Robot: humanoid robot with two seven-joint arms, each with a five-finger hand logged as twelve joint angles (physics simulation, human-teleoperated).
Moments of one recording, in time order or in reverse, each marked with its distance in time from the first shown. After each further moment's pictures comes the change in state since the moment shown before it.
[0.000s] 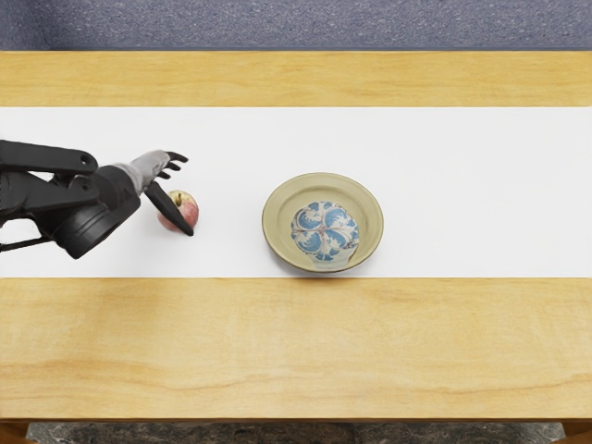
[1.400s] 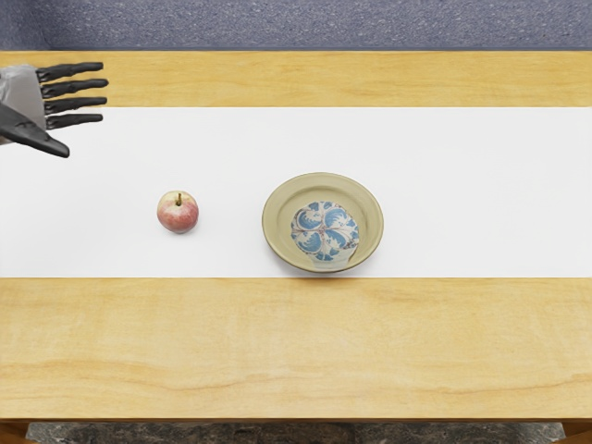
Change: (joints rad) left arm 0.285 0.674 -0.638 0.057 -0.272 -1.016 -0.122; right arm 0.001 0.000 0.000 0.003 0.000 0.004 -0.001
